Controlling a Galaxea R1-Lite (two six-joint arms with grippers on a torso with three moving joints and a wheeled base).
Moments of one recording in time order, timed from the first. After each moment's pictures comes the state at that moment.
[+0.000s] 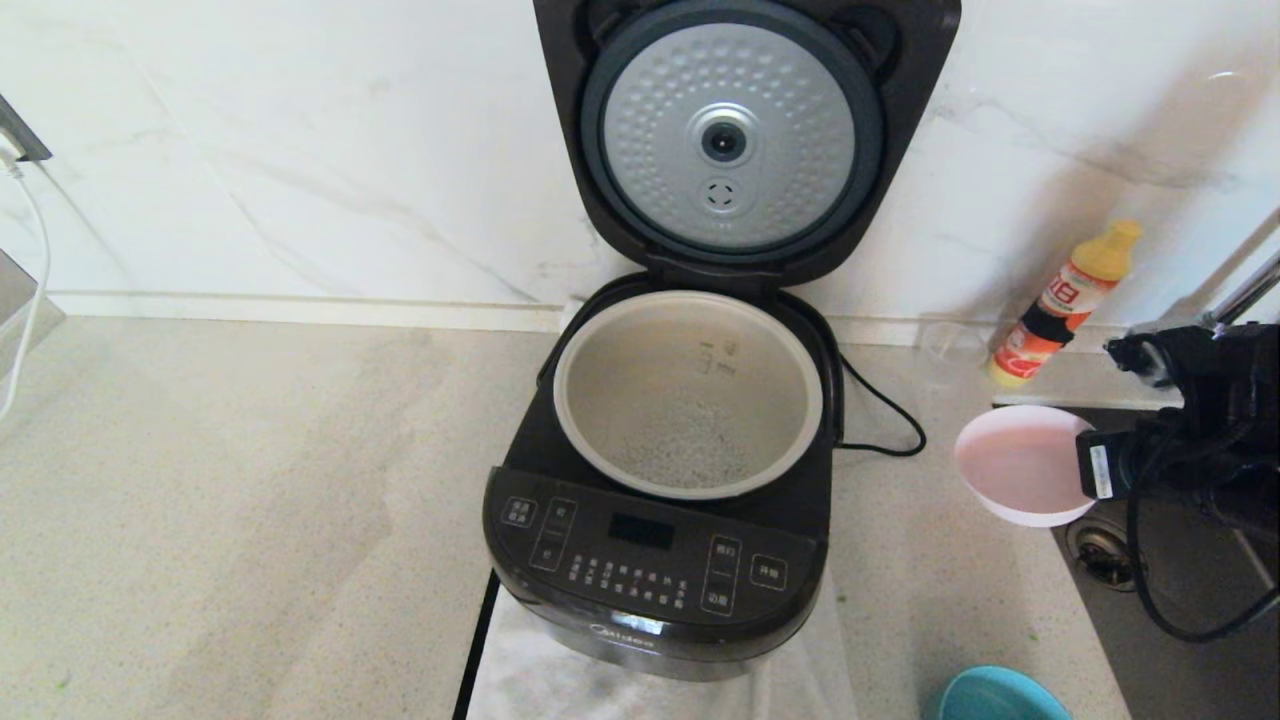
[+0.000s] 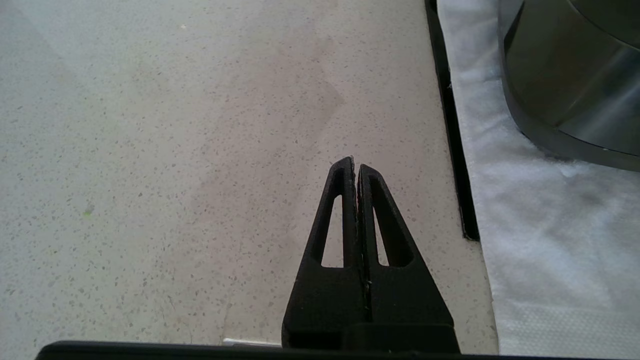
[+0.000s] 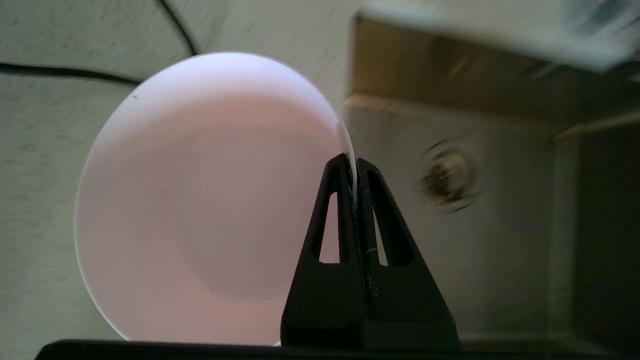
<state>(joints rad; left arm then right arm) -0.01 0.00 0.00 0.00 -0.01 0.03 0.00 1.57 -0.73 -0.41 -0.21 -0.12</state>
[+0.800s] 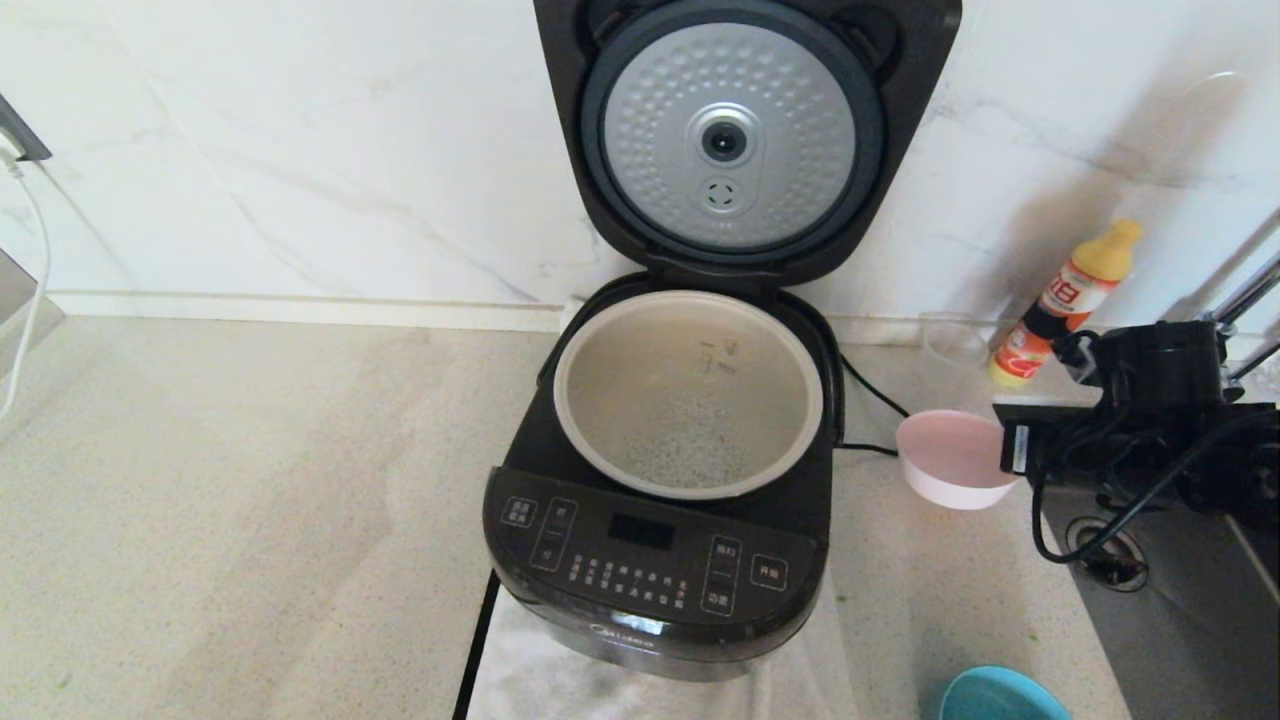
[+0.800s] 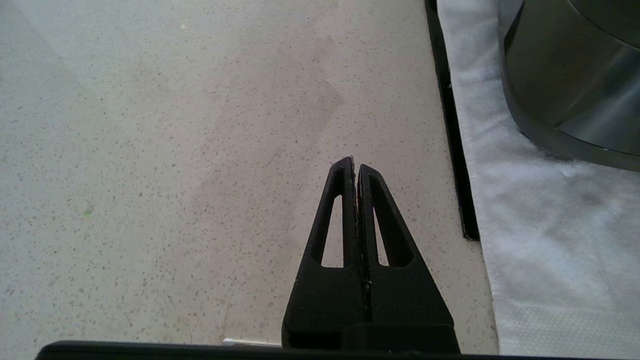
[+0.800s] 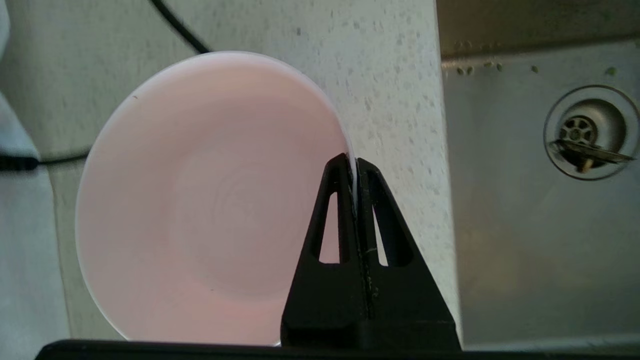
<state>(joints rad) -0.01 0.00 0.00 0.00 -0.01 0.03 0.01 1.80 -0.91 -0.34 -0.11 0.21</state>
